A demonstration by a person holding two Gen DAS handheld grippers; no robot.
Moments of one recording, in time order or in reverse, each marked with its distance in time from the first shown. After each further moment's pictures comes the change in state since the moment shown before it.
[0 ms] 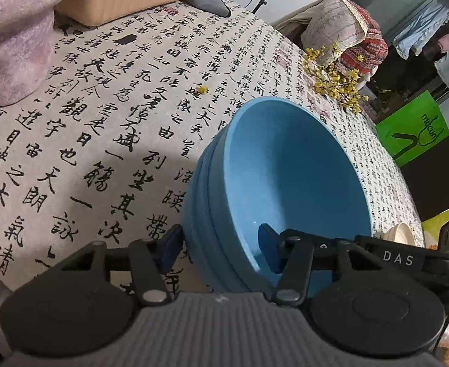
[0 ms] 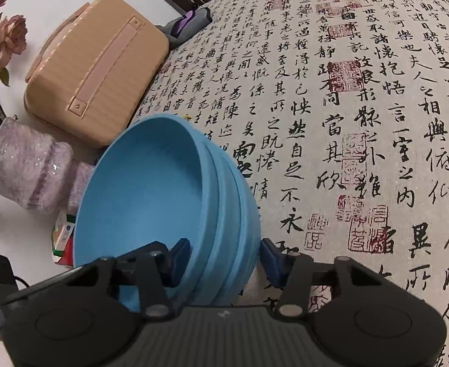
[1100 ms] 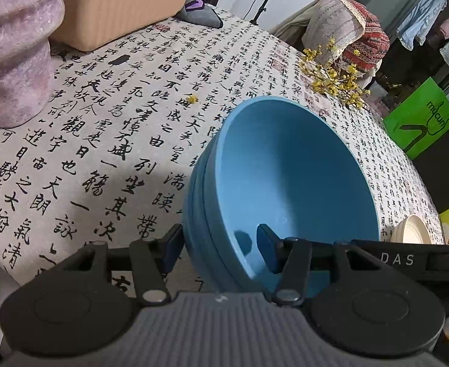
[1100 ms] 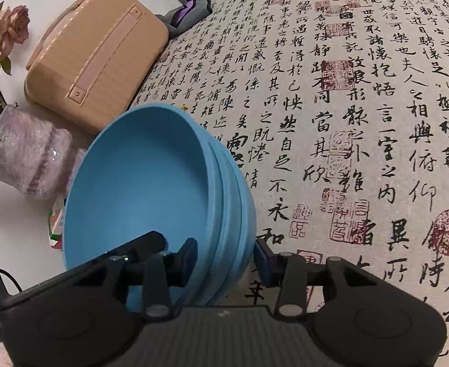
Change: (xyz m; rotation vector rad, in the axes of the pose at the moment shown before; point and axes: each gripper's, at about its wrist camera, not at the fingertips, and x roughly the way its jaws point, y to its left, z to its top) left arm -0.010 -0.034 -0.012 0.069 -0.051 0.081; right arm -0.018 -0.004 0.000 -0.039 0.043 -0.020
